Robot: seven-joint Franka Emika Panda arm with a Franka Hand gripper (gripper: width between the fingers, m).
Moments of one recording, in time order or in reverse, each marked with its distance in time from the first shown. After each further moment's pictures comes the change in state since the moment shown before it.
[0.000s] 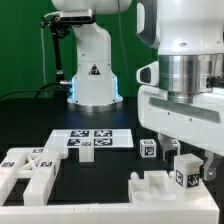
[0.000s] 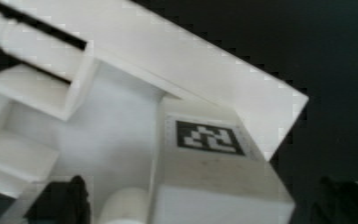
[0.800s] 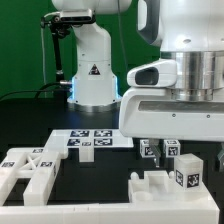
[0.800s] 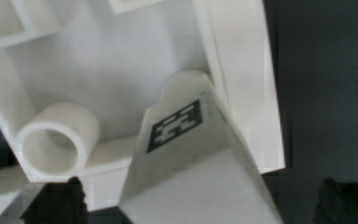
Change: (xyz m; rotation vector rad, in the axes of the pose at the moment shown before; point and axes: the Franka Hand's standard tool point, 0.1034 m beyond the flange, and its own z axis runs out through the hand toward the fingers) arm 0.004 -0.005 -0.005 -0.010 0.016 -0.728
